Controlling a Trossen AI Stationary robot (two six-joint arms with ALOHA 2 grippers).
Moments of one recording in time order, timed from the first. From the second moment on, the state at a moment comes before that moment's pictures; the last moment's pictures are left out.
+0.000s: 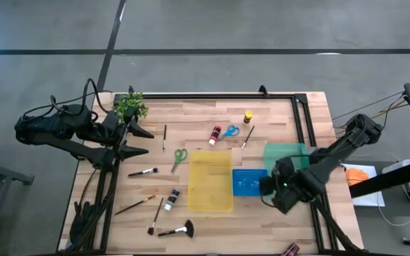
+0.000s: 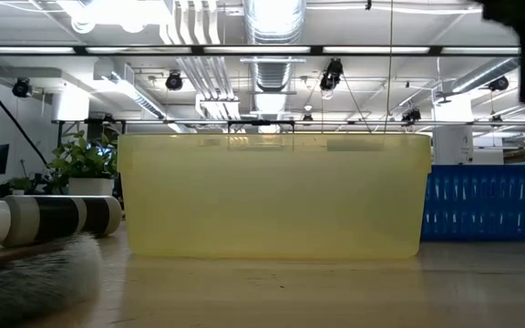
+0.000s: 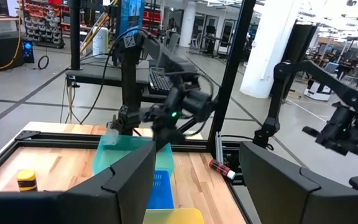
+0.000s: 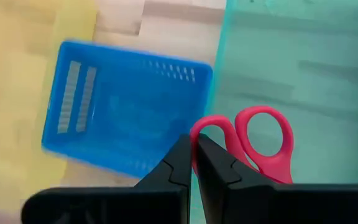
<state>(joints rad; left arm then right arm) -0.18 0.77 1.09 -0.39 0.02 -0.16 0.67 1.41 1.09 -1.24 0.38 2.12</state>
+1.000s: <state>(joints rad) -0.18 0.77 1.09 -0.39 0.02 -0.21 0.63 1.25 0.92 -1.18 0.45 1.93</state>
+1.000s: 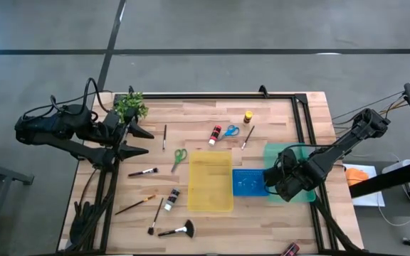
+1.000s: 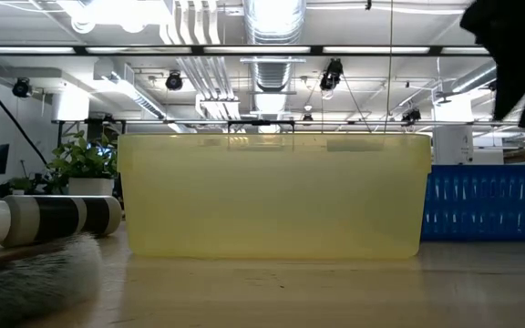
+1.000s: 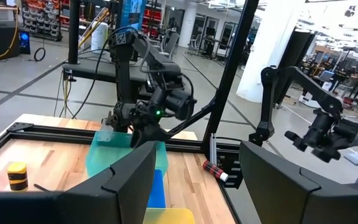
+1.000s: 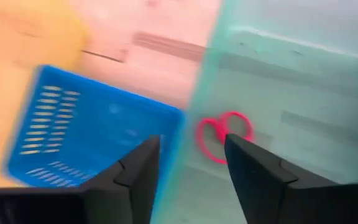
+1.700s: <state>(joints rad) -0.19 0.77 1.09 -0.44 0.09 -0.18 0.63 1.32 1.24 -0.63 0.69 1.01</state>
